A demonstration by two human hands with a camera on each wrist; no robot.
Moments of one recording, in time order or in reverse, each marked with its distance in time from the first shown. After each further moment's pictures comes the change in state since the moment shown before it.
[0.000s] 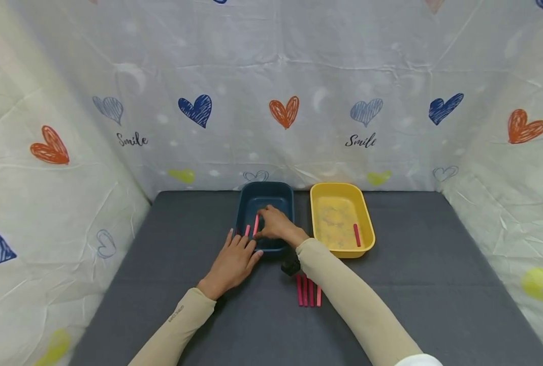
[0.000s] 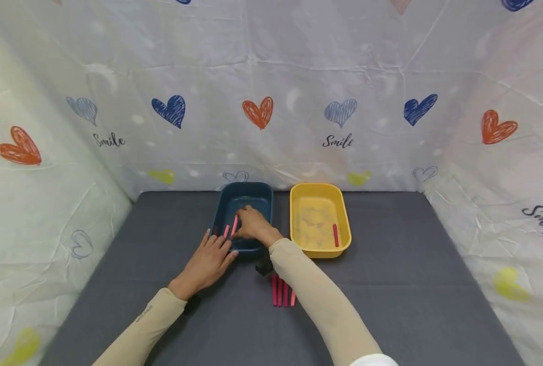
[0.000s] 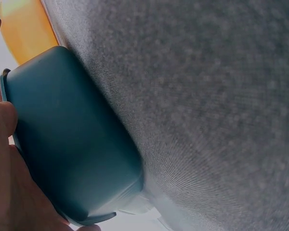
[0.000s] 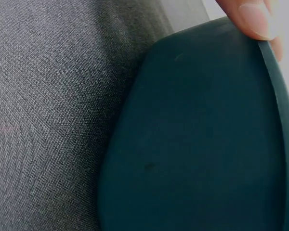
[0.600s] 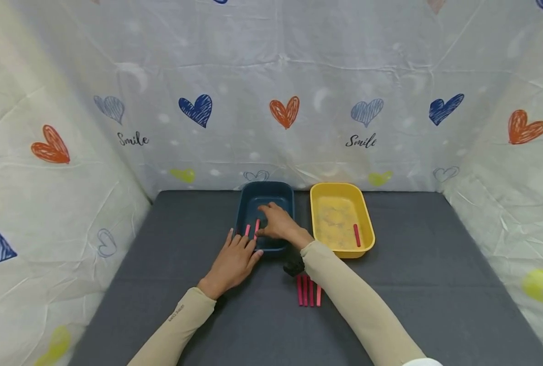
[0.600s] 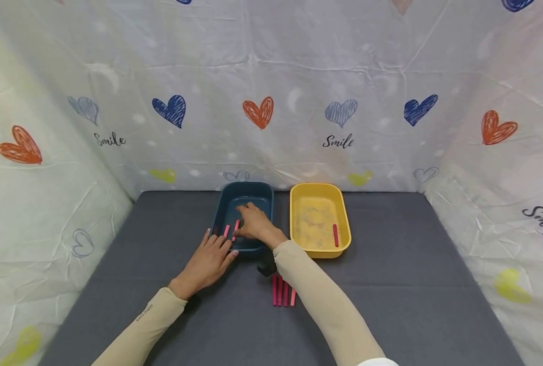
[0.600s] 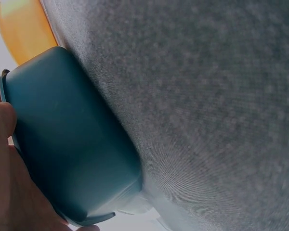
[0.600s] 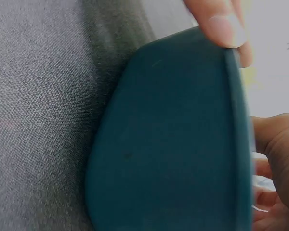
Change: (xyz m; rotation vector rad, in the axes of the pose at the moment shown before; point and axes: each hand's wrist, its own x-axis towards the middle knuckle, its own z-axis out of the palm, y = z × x) left_hand 0.001 -0.001 0.003 0.006 -0.003 -0.005; right_hand -0.014 -0.001 -0.010 0.054 0.058 -0.009
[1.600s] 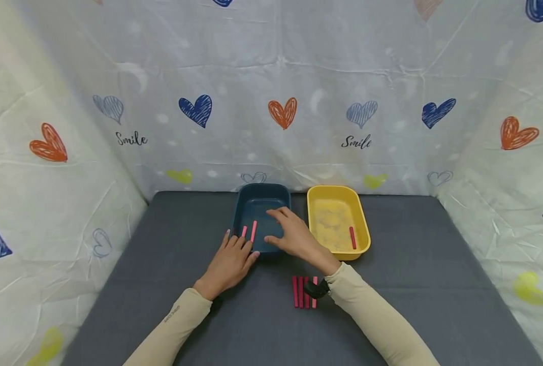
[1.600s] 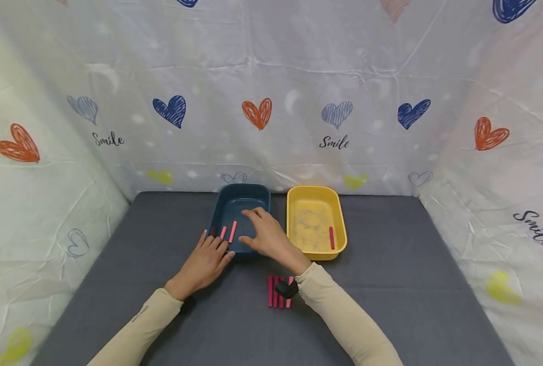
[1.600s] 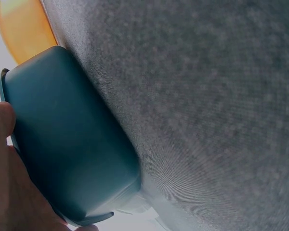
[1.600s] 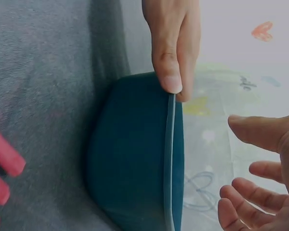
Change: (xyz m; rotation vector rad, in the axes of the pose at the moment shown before) left_hand -0.004 -0.001 0.004 0.034 0.020 0.007; right_hand -0.079 0.002 -0.023 0.071 0.255 -0.148
